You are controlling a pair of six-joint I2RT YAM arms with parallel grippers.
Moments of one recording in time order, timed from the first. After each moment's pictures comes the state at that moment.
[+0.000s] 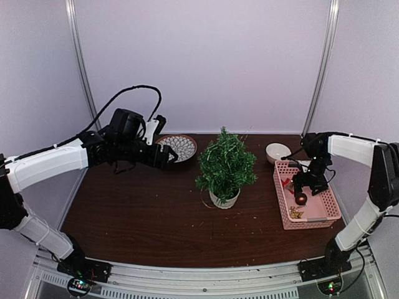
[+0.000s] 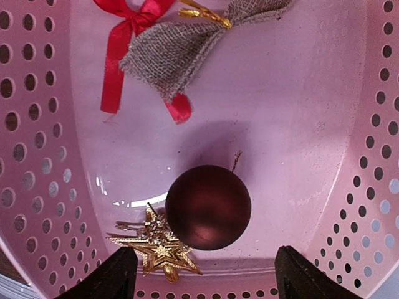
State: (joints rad) left arm -0.71 1.41 1.17 -0.37 0.06 -0.24; right arm 0.11 1.57 1.11 -1.06 0.03 0.14
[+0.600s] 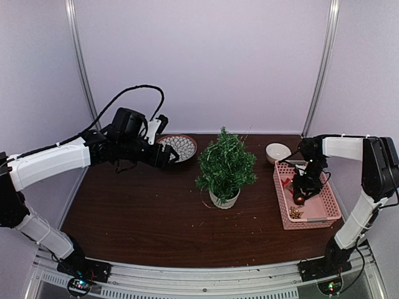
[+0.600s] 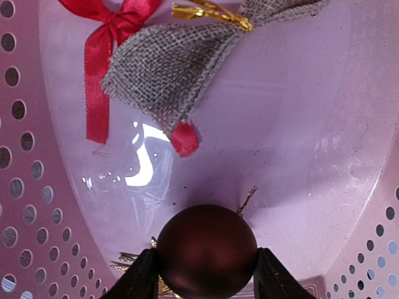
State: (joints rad) left arm -0.71 1.43 1.19 -0.37 0.06 -0.21; right arm 0.08 1.69 1.11 -0.99 -0.04 0.16
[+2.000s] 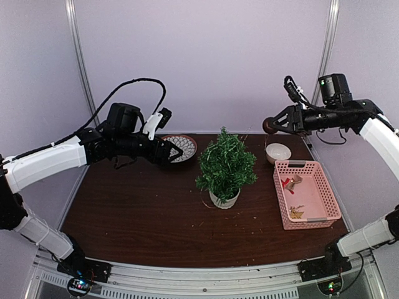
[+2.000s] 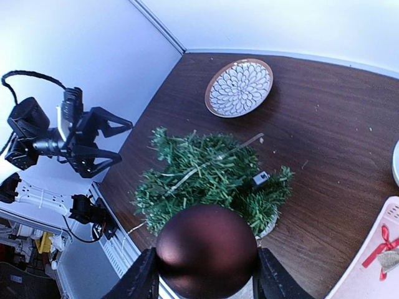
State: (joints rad) left arm -0.71 1.41 1.20 -0.31 0.20 -0.11; right arm 0.31 1.28 1.48 -0.84 -0.62 0.26
